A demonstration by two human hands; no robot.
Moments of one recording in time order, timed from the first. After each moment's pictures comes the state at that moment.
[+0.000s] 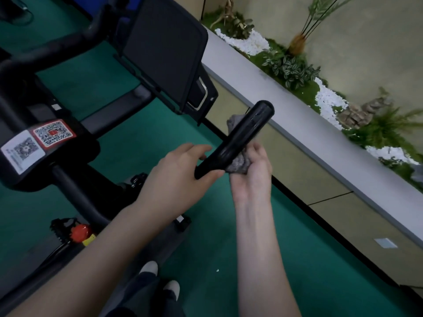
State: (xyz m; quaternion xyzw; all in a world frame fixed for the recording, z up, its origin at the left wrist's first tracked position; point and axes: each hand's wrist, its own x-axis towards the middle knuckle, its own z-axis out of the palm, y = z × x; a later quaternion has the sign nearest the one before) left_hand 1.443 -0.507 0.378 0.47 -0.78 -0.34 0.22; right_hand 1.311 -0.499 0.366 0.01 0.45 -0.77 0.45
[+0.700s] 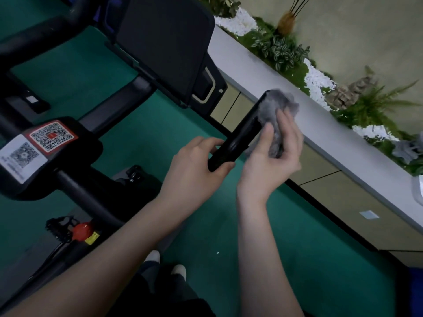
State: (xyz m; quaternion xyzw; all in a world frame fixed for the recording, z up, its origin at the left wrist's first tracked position) left_hand 1.435 -0.515 0.367 0.45 -0.76 -0.39 0.27; right_hand 1.335 -0.497 0.375 -0.30 0.64 -0.70 -0.09
